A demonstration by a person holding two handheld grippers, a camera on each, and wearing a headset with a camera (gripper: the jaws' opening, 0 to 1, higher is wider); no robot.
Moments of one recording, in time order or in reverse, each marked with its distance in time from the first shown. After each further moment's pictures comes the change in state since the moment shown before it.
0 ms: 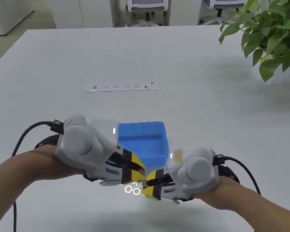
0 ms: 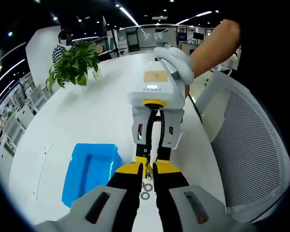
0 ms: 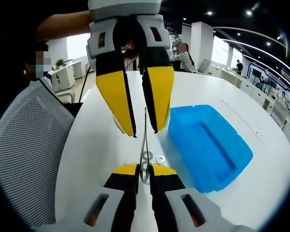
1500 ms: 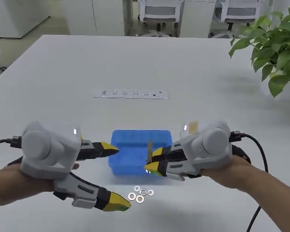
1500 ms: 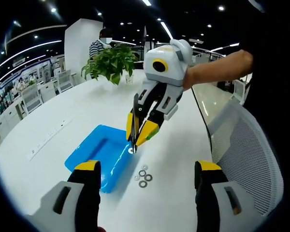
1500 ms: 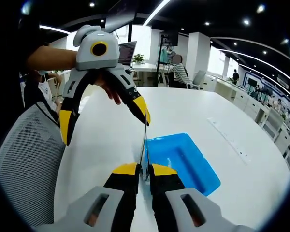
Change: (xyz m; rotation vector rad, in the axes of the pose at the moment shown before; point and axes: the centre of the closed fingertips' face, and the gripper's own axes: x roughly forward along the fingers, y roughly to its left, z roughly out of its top) left arm -0.048 0.003 -0.015 -0.278 -0.158 0.182; right arm -0.032 -0.048 0.062 -0.033 -0.088 -0.045
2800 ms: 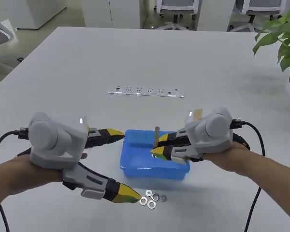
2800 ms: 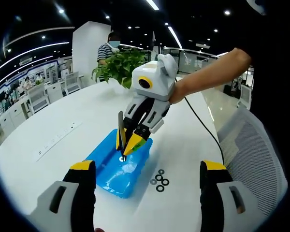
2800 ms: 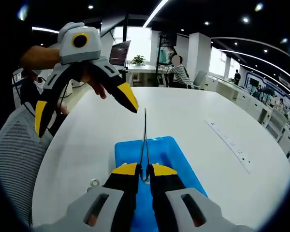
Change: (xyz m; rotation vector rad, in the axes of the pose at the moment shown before) left arm 0.001 0.044 0.008 -0.023 -0.042 0.053; right arm 0.044 -0.055 -0.007 0.006 -0.019 0.025
